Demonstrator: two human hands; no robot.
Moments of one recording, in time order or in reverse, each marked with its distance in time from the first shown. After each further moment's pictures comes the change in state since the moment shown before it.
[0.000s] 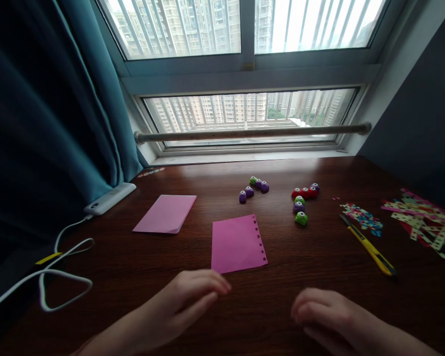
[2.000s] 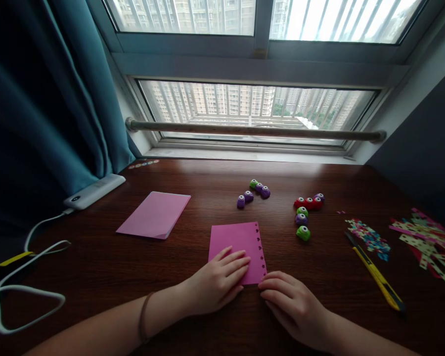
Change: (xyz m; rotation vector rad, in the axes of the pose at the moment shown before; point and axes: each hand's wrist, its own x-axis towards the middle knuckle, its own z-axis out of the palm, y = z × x) left_hand 0.079 -0.047 0.065 0.166 -0.044 0.146; right_hand 0.062 0.052 0.042 0.069 0.227 -0.170
